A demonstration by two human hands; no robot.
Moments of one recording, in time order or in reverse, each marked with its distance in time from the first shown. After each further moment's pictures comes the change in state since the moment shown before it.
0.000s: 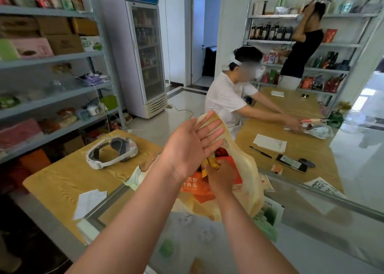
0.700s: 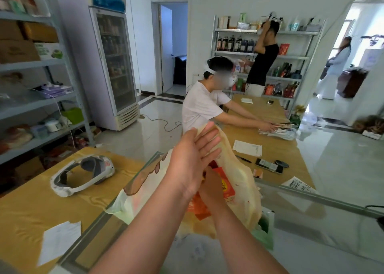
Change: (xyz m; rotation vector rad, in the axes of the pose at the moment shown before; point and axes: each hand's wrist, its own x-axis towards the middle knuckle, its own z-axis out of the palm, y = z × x) left_hand 0.020 0.005 -0.001 0.088 0.001 0.049; right_hand 0.021 0.004 0.021 -0.267 0.038 -0.173
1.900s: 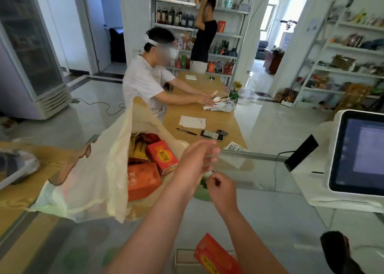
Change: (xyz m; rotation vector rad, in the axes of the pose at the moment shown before) left_hand -0.030 -0.117 0.064 0.305 -0.267 -0.215; right_hand -0.105 0.123 -0.125 0.073 0.389 -0.002
